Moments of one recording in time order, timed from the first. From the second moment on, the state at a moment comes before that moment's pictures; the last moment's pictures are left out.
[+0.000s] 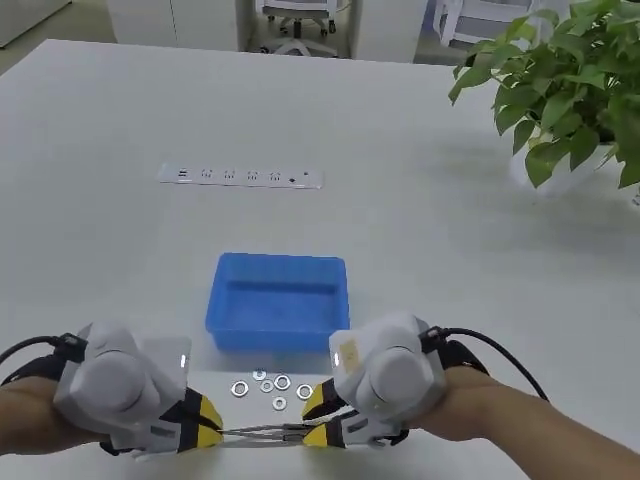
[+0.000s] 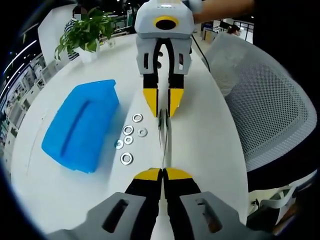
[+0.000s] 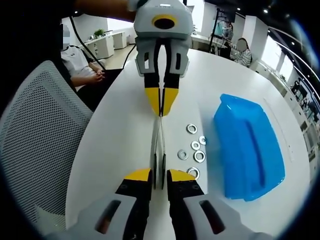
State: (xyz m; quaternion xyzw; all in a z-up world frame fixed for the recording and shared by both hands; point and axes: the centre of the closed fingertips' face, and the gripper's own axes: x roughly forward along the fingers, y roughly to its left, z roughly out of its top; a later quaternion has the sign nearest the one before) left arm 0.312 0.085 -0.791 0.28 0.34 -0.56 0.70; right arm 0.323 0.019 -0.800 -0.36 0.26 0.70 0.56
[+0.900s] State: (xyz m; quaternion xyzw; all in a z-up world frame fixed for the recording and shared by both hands) left arm 0.318 0.051 -0.719 0.32 0.29 -0.59 0.69; right arm 0.320 0.032 -0.794 -0.35 0.24 0.70 0.57
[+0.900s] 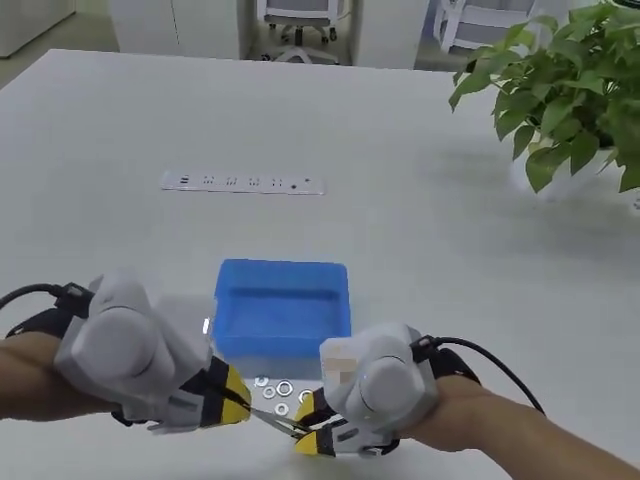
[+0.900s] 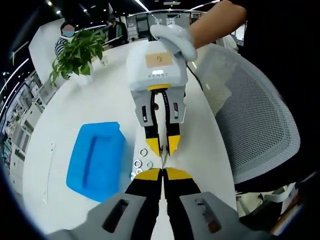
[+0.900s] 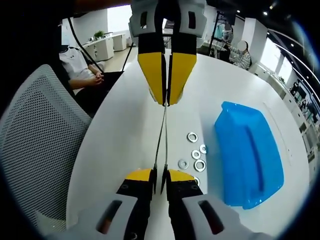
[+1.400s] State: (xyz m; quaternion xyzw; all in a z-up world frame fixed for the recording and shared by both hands) left arm 0.318 0.029 -0.695 0.31 0.26 -0.61 0.68; right arm 0.316 0.050 -0.784 -0.32 0.22 0.71 0.58
